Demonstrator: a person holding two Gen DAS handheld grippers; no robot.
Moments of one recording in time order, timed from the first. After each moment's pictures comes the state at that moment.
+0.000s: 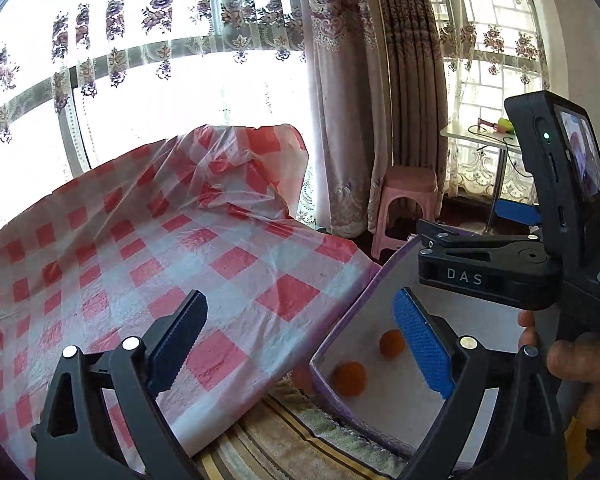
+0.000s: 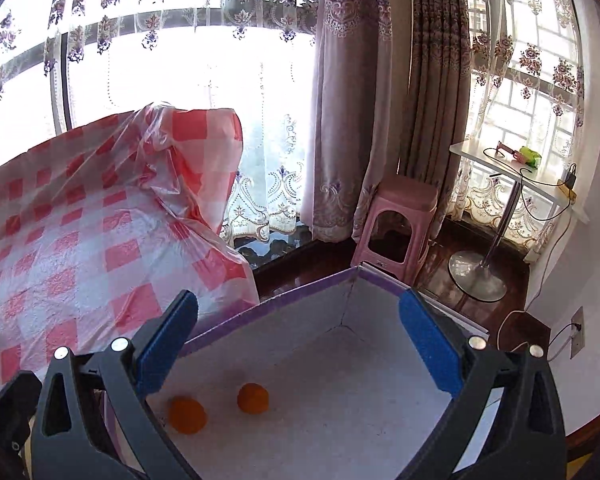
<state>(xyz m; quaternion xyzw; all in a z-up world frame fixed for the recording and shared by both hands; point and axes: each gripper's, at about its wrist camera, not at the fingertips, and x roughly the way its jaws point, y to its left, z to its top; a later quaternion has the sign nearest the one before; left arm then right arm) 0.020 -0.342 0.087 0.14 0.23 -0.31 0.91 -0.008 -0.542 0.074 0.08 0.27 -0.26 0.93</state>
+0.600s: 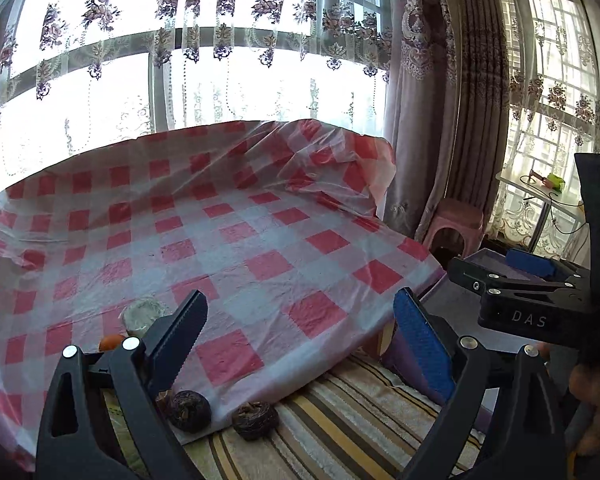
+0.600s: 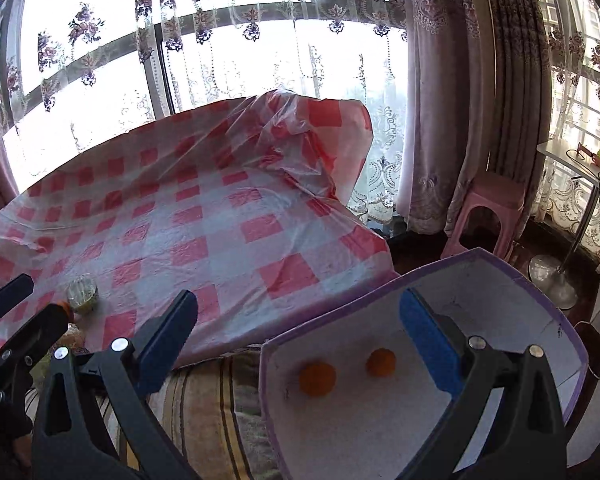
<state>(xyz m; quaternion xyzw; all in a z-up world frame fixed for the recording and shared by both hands) 0.016 -0.220 0.096 0.05 0.24 -0.21 0.95 -0.015 -0.442 0.084 0.10 0.29 -0.09 0.95</state>
